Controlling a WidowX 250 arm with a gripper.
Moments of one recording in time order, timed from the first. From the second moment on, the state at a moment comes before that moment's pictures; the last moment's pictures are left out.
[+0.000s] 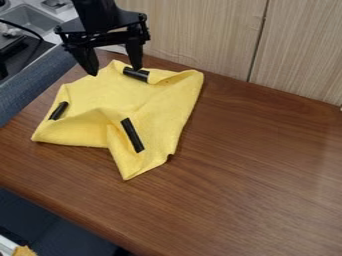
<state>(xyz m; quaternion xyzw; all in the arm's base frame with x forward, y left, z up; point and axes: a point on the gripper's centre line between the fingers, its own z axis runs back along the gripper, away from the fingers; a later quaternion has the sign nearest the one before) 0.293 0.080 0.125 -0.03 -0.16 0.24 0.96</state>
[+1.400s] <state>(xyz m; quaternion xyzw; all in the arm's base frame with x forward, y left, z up) 0.274 0.207 0.043 -0.01 -0.10 0.34 0.93</state>
